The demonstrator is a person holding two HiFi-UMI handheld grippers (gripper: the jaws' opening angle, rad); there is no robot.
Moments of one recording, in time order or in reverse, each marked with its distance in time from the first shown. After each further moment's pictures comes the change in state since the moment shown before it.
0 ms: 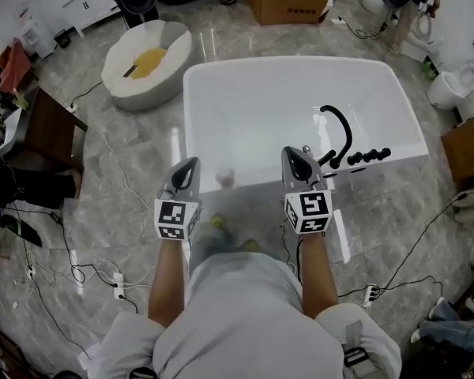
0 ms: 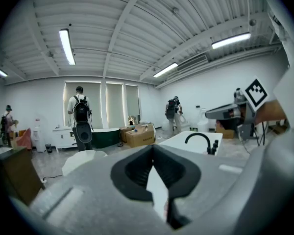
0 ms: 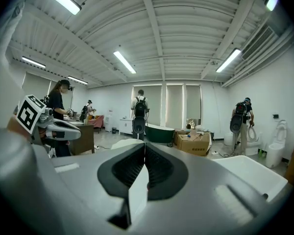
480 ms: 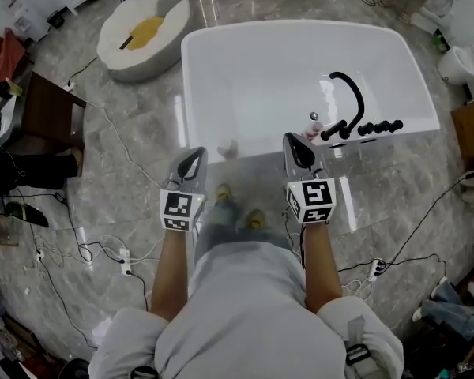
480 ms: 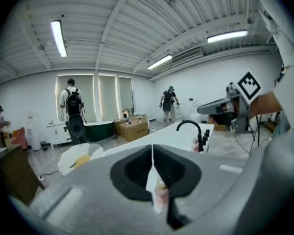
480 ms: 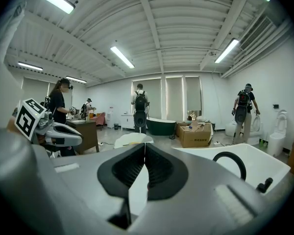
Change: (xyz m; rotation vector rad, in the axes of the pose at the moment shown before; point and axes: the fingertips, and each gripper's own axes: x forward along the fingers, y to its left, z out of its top) left arm 0.006 -0.029 -0.060 0.023 0.093 -0.079; right arm 0.002 0.010 -0.056 0.056 0.067 0.021
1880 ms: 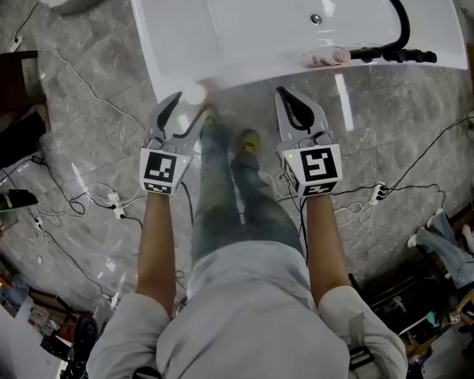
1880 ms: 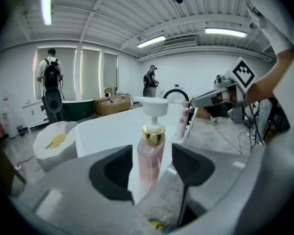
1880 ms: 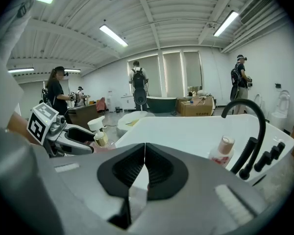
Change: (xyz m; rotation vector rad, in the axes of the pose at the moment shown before) left arm 0.128 -0.021 -0.199 -0.039 0.198 -0.239; right arm 0.087 -0.022 -0.198 0.101 0.244 0.035
